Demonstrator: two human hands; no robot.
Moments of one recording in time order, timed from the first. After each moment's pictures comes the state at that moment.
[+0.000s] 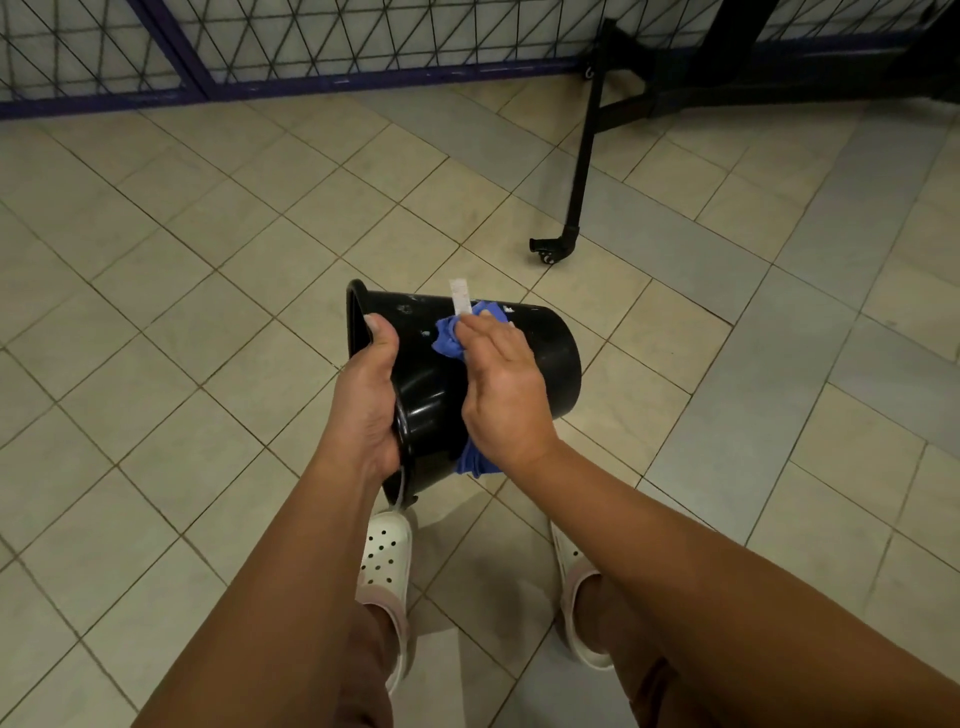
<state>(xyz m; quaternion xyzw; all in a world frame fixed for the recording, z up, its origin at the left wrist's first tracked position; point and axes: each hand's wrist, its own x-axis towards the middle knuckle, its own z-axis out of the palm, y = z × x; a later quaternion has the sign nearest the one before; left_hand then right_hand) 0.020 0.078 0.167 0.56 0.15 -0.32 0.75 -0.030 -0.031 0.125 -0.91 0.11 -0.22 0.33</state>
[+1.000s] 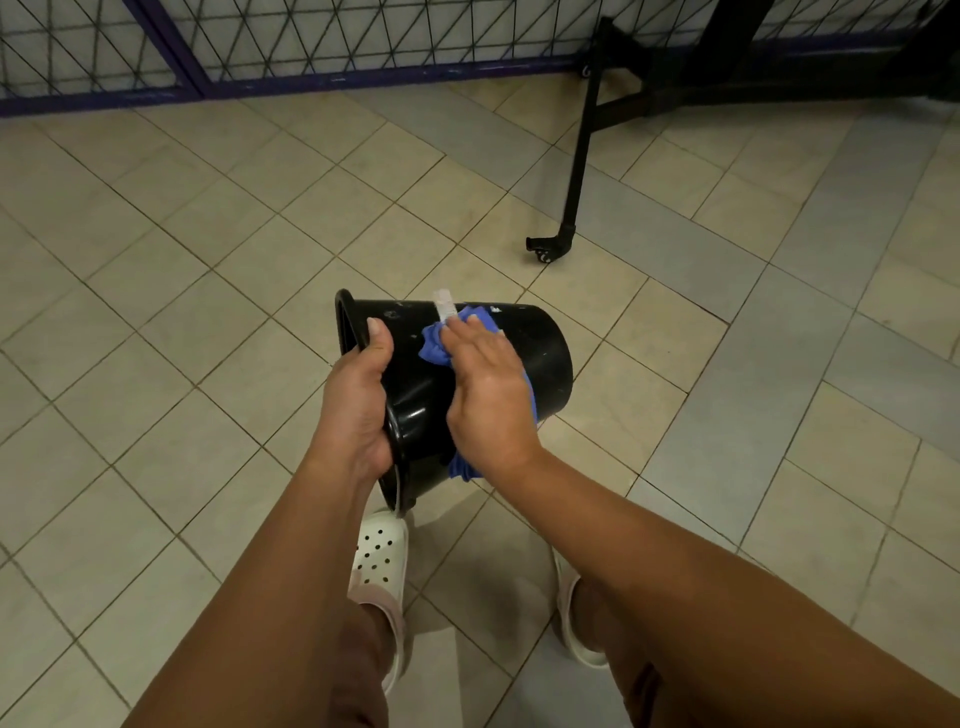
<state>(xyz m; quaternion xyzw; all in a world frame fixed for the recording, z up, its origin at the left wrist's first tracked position) 0.020 0.081 0.165 0.57 0.17 -0.29 0.75 -0.031 -0.020 0.125 -0.91 0.13 -0.18 0.35</state>
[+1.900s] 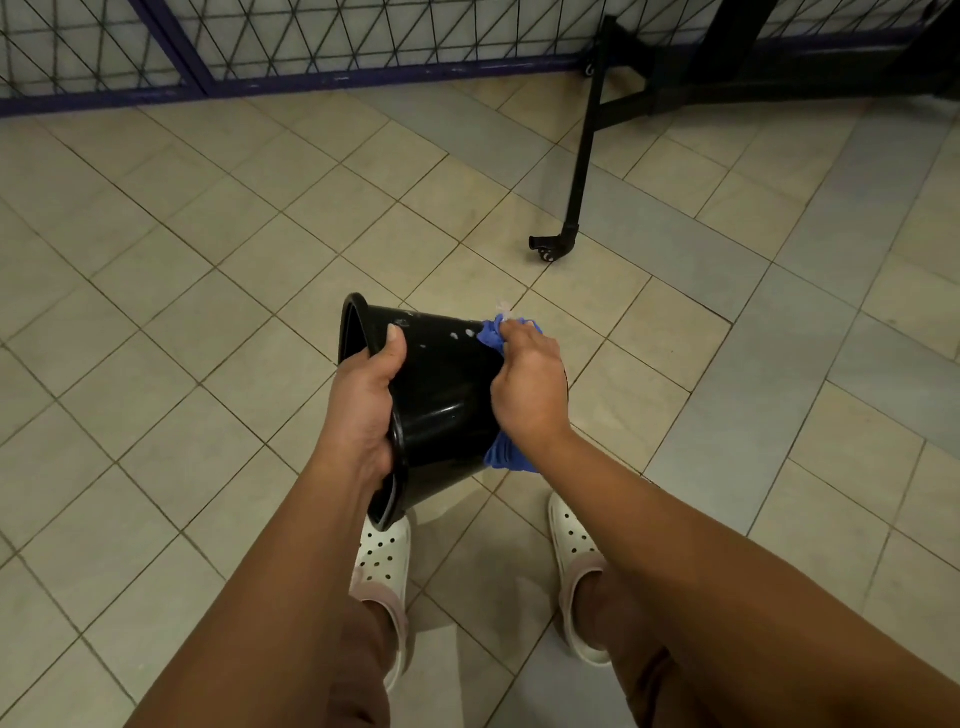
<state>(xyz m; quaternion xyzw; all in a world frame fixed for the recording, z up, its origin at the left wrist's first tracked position) 0.015 0.084 0.172 0.62 0.14 -0.28 0.72 -0.026 -0.054 0.109 -0.89 0.26 -0.11 0.37</state>
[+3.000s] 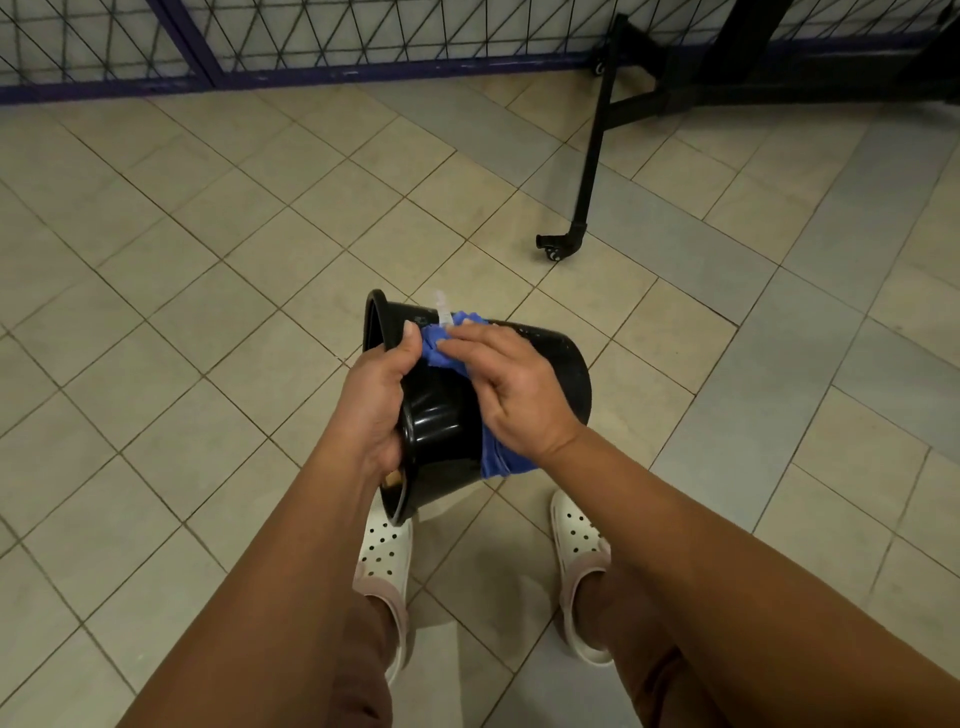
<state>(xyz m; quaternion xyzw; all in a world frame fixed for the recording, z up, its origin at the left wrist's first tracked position) 0.019 0.083 0.167 0.59 0.15 -0.33 0.72 -0.032 -0.051 0.117 -0.91 -0.03 -0.18 0.38</state>
